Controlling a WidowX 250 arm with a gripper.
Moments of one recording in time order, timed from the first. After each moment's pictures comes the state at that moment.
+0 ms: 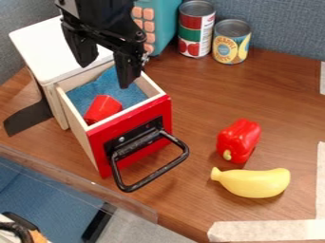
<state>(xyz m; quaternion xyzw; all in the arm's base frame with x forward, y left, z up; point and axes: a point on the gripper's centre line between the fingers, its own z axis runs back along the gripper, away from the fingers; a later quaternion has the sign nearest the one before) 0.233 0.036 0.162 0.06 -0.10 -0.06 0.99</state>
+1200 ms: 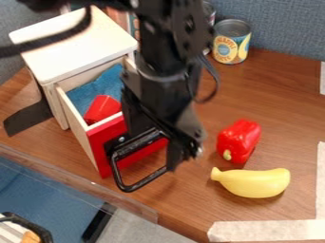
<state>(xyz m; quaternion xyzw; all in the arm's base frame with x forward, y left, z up) 0.202 -0.046 0.110 0.06 -0.06 -0.16 0.98</state>
